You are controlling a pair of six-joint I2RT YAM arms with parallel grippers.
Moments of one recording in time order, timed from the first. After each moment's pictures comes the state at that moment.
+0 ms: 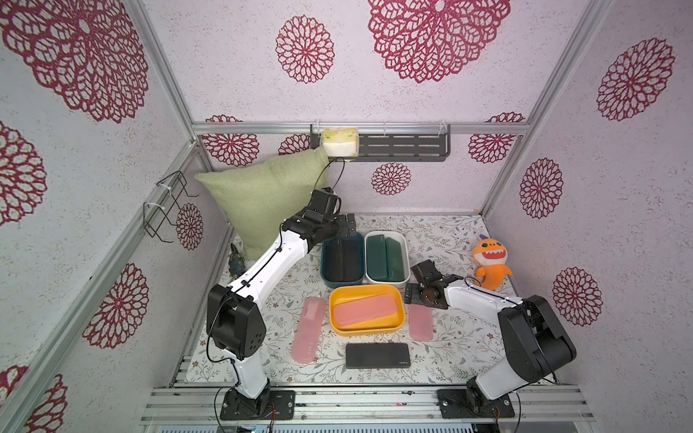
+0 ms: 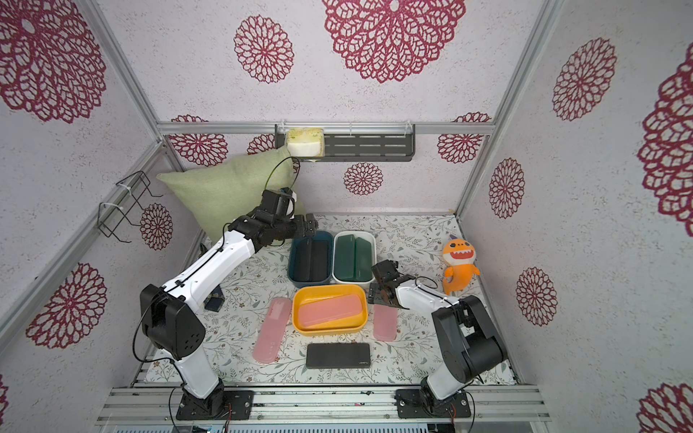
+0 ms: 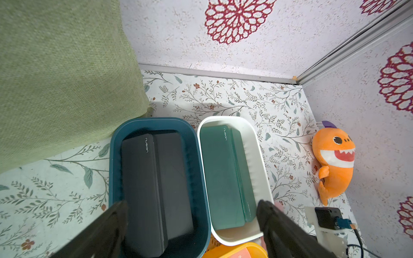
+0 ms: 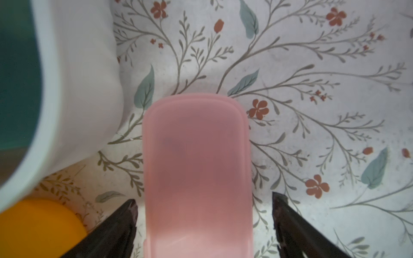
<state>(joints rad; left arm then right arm) -0.46 1.81 1.73 -0.62 -0.02 -0.45 0.46 1.58 0.85 -0.47 0.24 0.55</state>
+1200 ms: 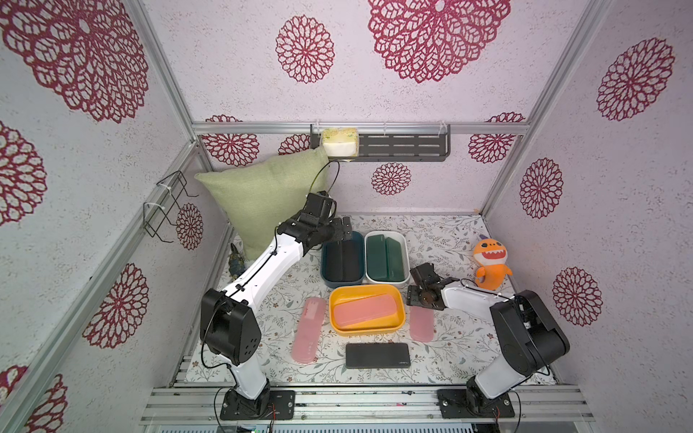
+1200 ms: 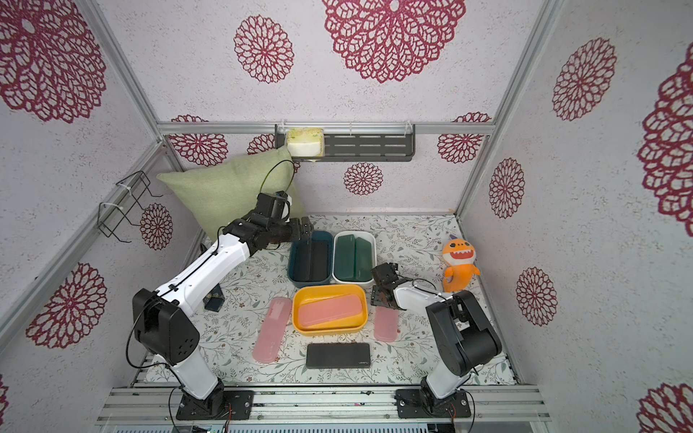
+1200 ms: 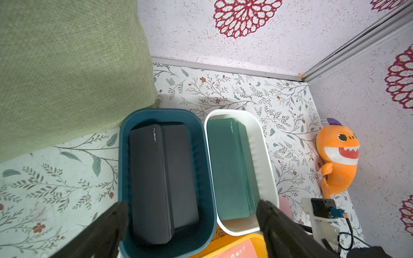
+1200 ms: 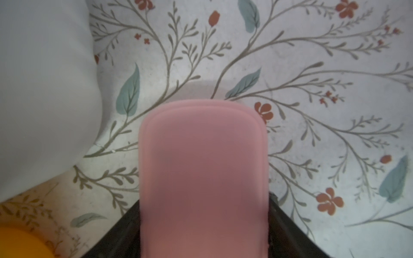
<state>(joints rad) -0.44 1.75 1.65 -0.62 -0.01 -0.47 0.45 1.60 0.81 -0.40 0.27 0.55</state>
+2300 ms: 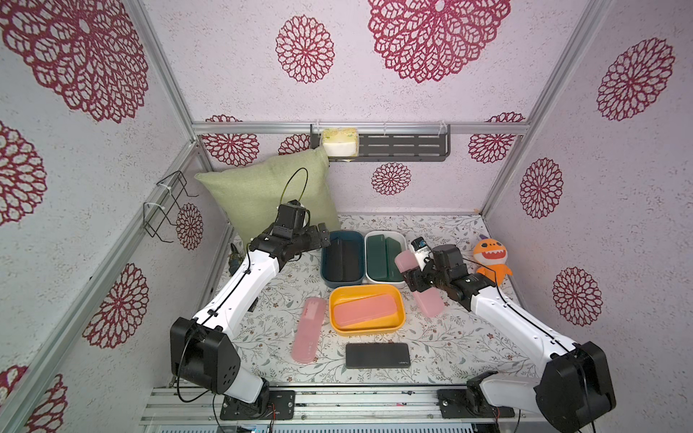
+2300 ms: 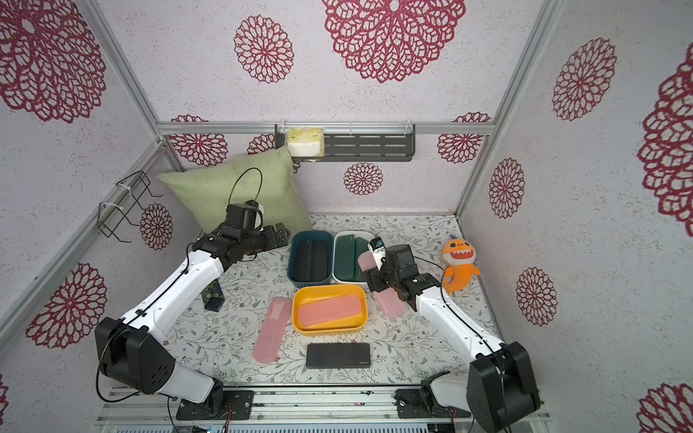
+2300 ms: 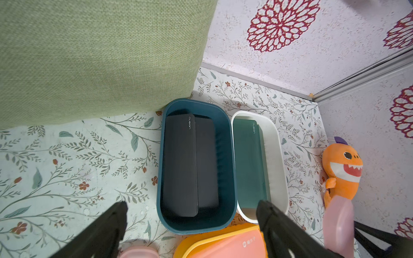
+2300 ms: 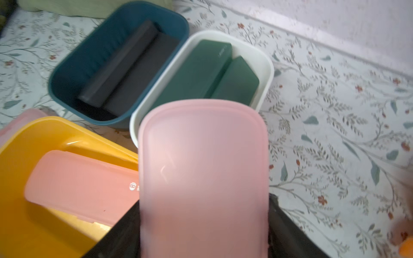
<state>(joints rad) -0.33 1.53 1.40 -0.59 0.01 -0.52 0.43 1.27 0.94 -0.37 -0.08 -0.11</state>
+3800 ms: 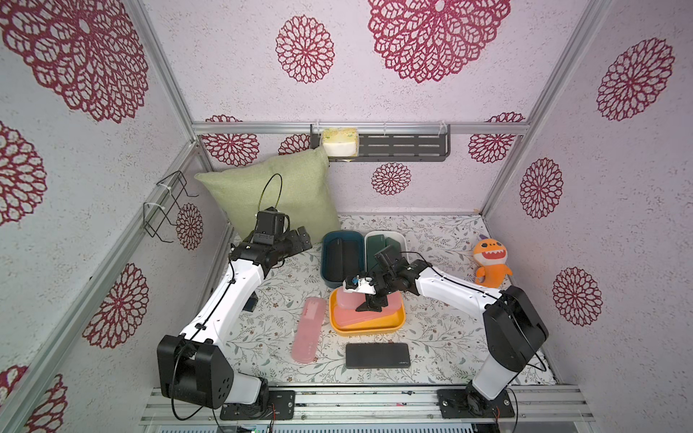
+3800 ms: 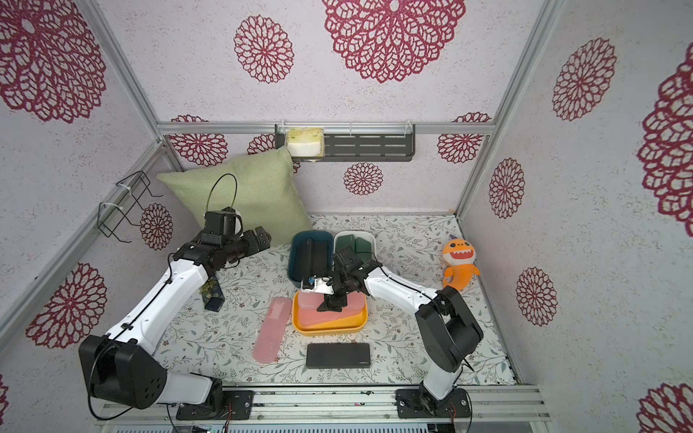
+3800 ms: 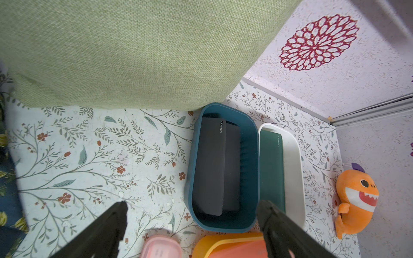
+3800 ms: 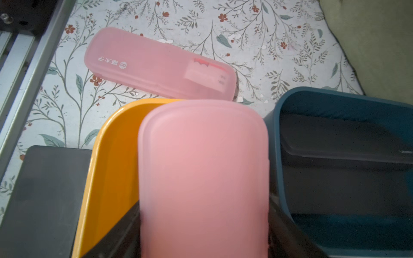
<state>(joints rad) -0.20 1.43 1.29 -0.59 0.02 -0.55 0.73 1.71 1.21 -0.50 -0.49 -0.88</state>
